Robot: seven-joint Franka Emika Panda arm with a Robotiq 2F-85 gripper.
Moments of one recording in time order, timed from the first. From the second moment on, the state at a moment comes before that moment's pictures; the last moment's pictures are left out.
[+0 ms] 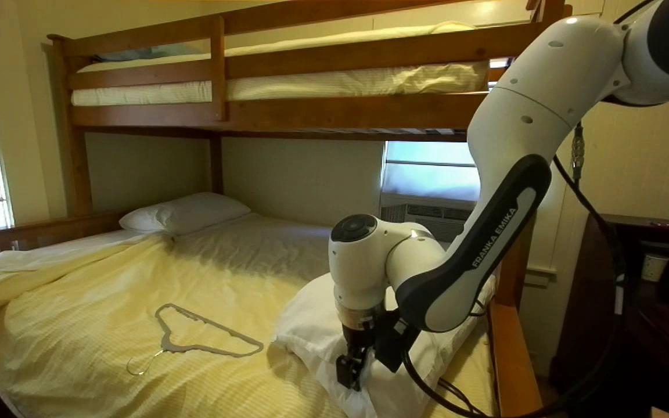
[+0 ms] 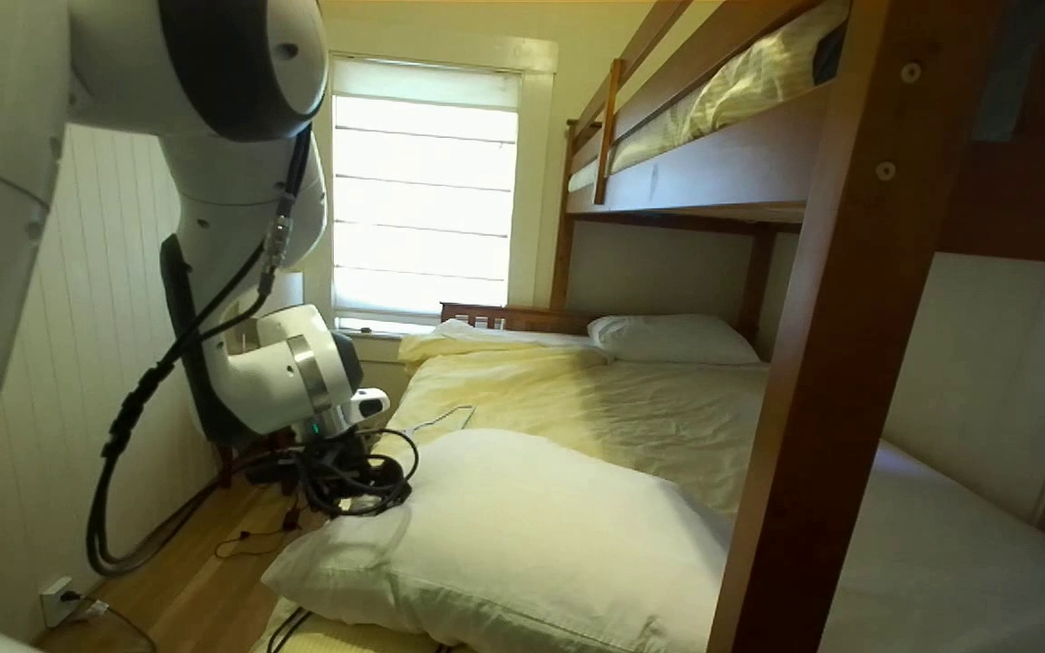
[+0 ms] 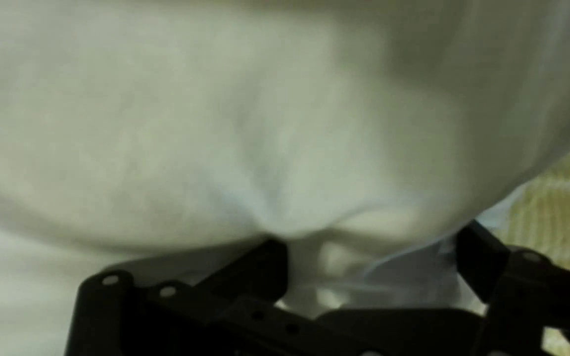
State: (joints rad) arm 0.32 0.39 0.05 -2.21 -0.68 2.50 0.81
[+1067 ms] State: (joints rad) arm 0.37 0.42 0.05 -2.16 -0.68 2.44 0.83
